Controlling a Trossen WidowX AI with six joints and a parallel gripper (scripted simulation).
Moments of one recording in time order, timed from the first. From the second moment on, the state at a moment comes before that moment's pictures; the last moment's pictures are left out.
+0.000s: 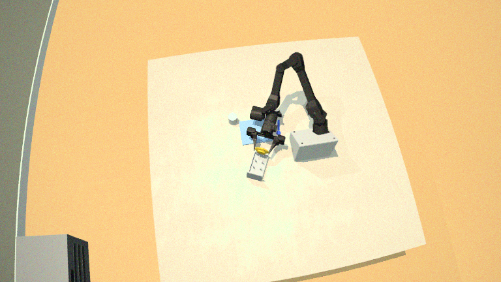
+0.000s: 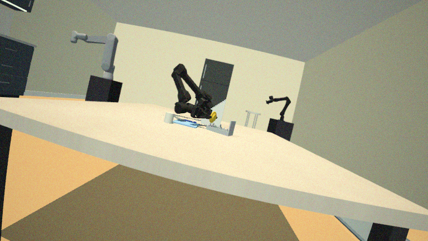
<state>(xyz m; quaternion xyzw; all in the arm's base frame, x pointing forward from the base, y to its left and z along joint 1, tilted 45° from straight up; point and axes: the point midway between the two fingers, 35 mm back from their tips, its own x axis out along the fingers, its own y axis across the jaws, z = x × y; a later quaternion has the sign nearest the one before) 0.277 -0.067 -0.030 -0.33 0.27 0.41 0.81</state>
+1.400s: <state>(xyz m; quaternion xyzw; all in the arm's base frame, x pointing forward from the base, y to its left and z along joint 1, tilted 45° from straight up) 0.288 -0.066 -0.057 -0.34 0.26 0.41 0.81</state>
